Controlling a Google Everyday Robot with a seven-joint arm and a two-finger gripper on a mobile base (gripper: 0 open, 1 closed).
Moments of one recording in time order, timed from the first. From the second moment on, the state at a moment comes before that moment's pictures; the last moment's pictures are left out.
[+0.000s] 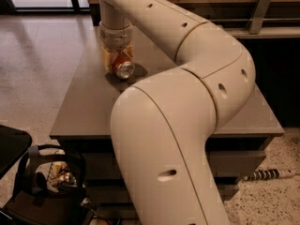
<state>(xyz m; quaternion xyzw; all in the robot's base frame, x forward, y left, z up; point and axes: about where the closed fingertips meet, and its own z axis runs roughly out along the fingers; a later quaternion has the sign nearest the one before) 0.711 0.095 0.831 -0.32 0.94 0.04 0.06</state>
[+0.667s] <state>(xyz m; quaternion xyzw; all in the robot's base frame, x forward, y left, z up) 0.702 0.064 0.898 -0.36 0.91 0.04 0.20</state>
